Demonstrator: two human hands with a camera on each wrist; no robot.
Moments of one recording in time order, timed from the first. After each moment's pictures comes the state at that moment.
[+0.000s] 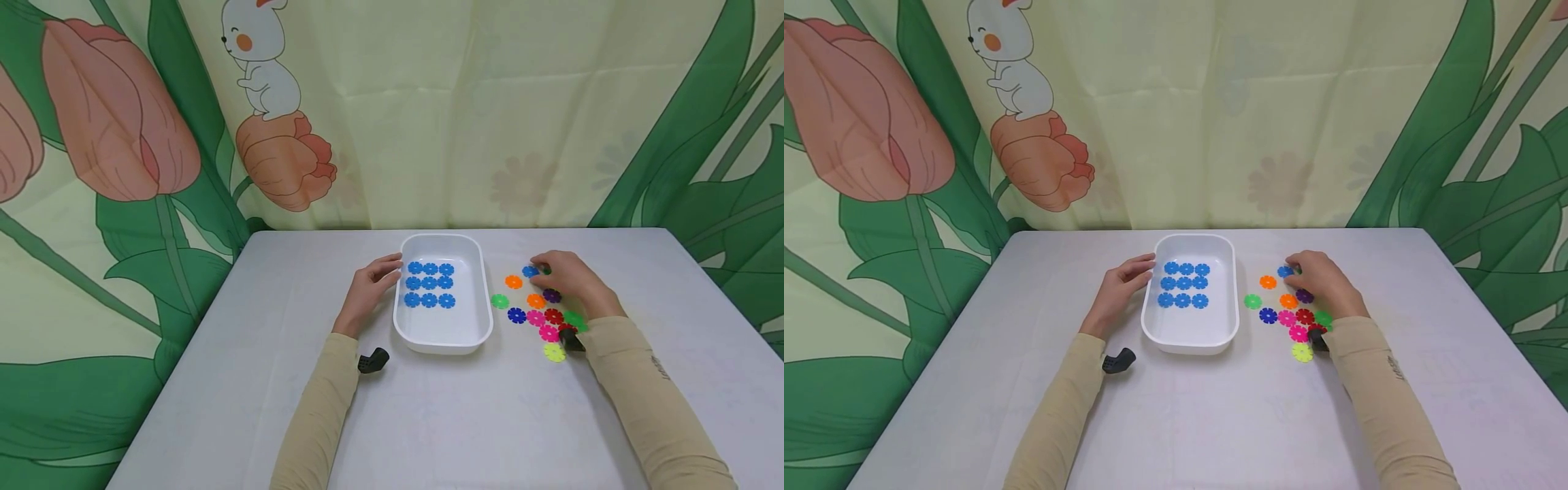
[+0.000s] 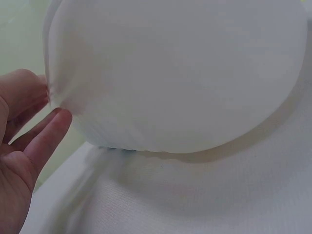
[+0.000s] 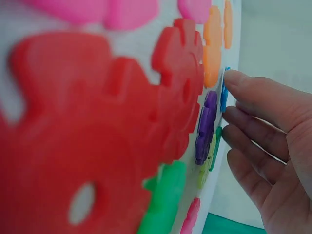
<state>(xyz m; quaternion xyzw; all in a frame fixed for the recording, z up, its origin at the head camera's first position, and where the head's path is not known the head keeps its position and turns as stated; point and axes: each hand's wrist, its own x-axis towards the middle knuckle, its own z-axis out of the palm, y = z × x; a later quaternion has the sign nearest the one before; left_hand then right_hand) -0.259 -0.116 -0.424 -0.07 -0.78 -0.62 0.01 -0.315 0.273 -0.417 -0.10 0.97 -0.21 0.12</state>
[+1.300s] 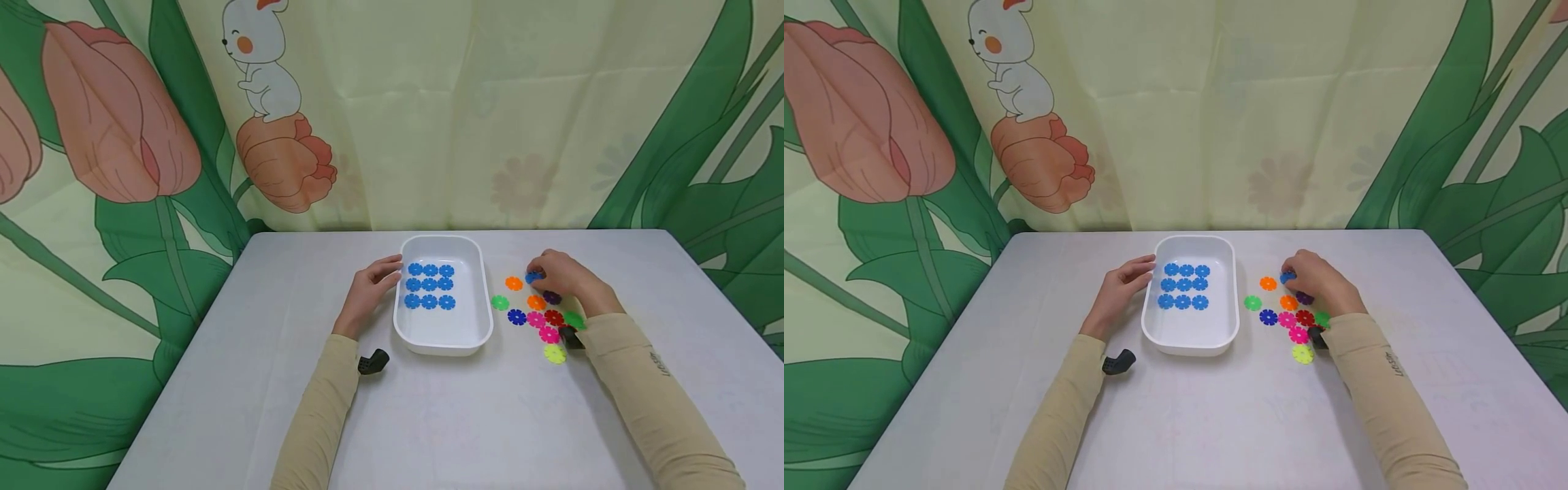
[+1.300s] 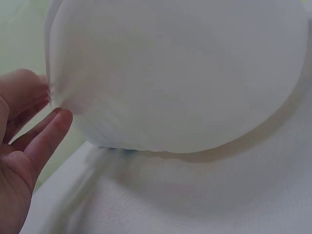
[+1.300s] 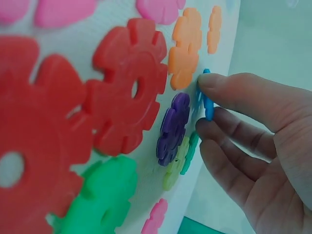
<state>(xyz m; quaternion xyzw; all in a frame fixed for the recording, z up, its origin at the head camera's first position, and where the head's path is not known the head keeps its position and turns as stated) -0.277 -0.120 -0.453 -0.07 -0.79 -0.61 0.02 -0.319 0.265 -0.408 -0.16 0.97 -0.14 0.13</state>
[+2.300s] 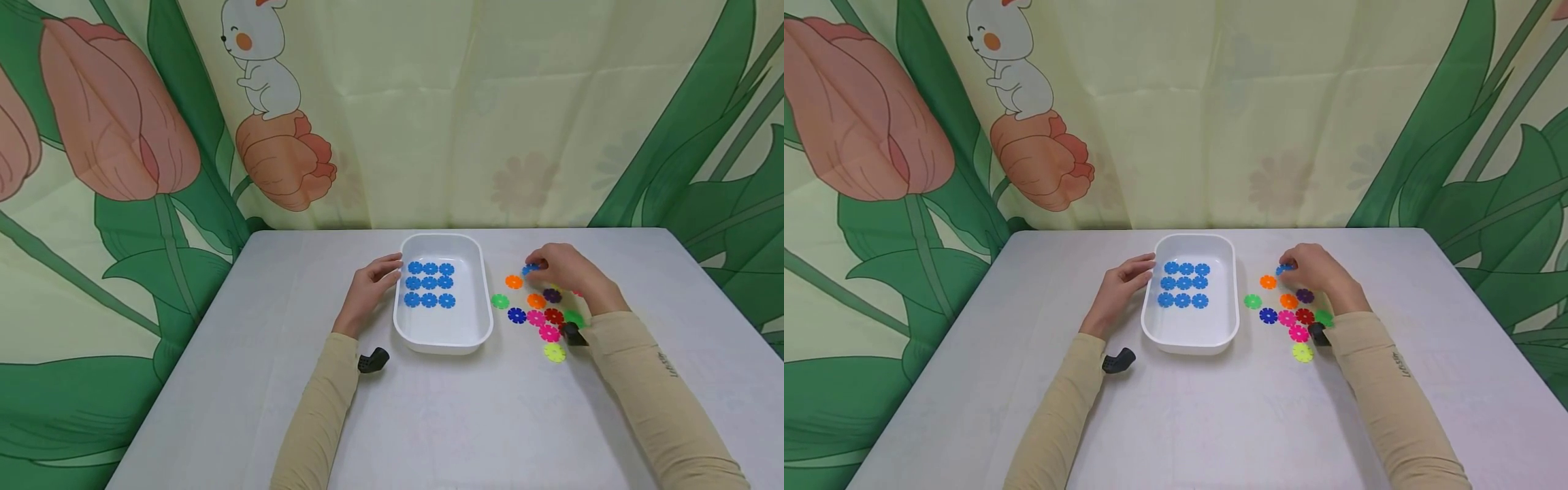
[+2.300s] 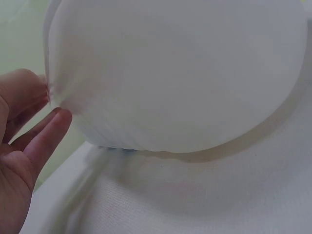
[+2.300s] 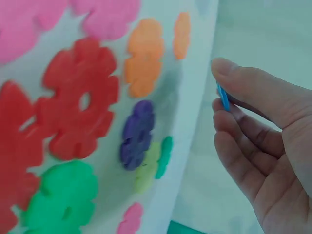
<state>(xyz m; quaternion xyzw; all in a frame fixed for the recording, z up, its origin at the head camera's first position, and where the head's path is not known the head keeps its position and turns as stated) -0.276 -0.121 -0.451 -0.08 -0.78 -0.62 0.02 -0.315 0.262 -0.394 -0.15 0.97 -0.18 0.11</state>
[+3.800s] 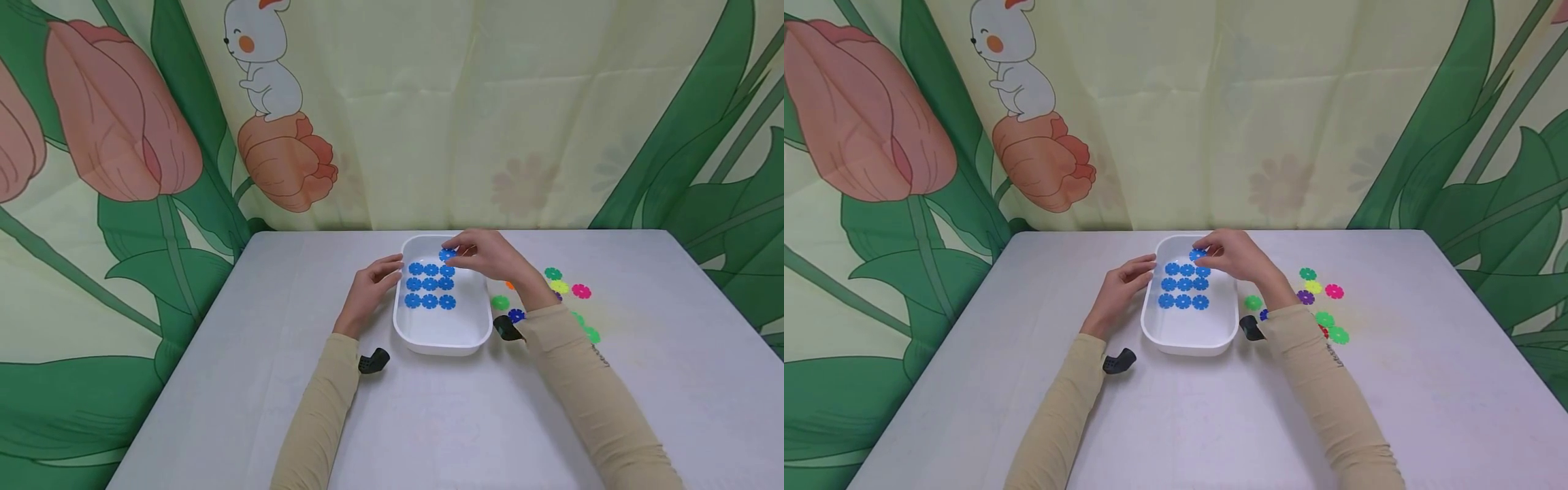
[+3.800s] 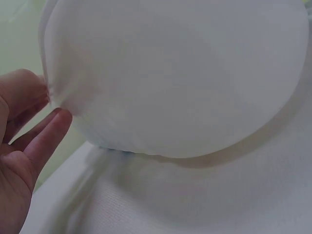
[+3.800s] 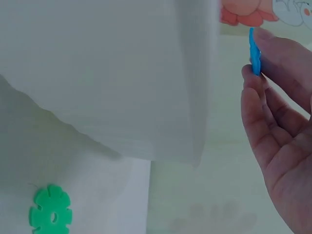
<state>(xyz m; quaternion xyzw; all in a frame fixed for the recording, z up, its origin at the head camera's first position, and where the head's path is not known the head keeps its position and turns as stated) -0.275 -0.121 -0.452 -0.06 -0.77 -0.63 0.01 -0.304 0.147 -0.360 -0.29 0.89 -0.35 0.03</state>
